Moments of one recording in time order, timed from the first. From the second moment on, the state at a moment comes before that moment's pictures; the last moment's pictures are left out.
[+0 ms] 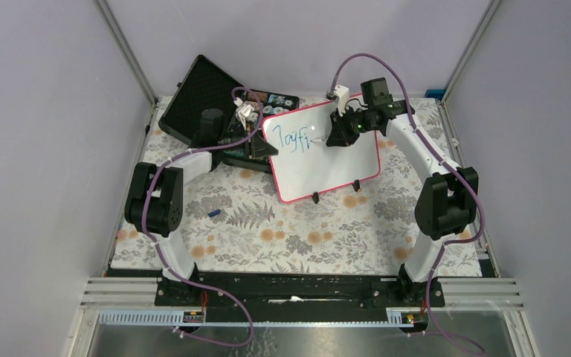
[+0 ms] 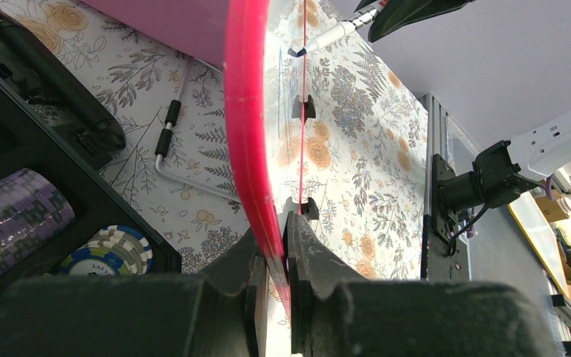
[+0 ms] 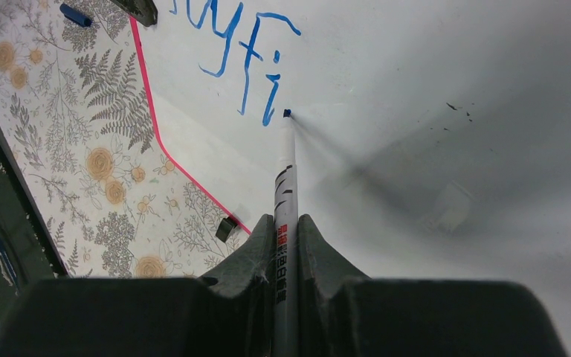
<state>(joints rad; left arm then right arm) -0.19 1.82 1.11 0.34 1.12 -0.31 0.27 1.82 1.64 -0.74 -0.67 -0.40</state>
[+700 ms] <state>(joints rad) -0.19 1.82 1.11 0.34 1.12 -0.31 0.27 1.81 1.59 -0.74 -0.68 -0.40</state>
